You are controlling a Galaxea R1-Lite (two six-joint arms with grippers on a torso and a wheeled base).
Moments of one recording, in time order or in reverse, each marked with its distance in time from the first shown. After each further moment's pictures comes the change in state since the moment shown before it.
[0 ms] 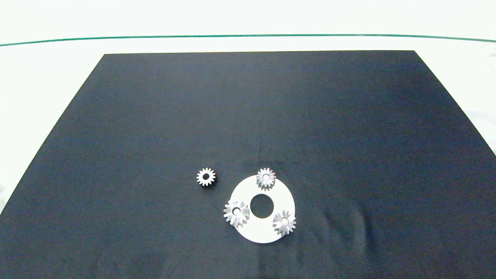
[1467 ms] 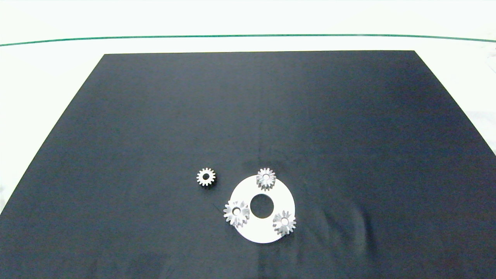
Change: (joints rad) left arm 0.000 0.000 0.001 -0.001 0.006 0.005; right arm 0.000 0.000 0.000 0.000 0.000 -0.001
